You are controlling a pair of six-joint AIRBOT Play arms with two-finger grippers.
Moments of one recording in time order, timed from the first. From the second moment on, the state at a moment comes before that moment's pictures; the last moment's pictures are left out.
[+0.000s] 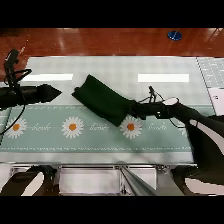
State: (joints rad) left arm 0.06 -0.84 0.85 0.88 -1.06 -1.31; right arm 0.30 -1.46 0.75 -0.27 0.72 1.21
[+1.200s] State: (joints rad) left arm -0.12 -0.88 0.85 0.88 -0.95 -1.30; right arm -0.48 -1.14 1.68 -1.09 1.69 1.66
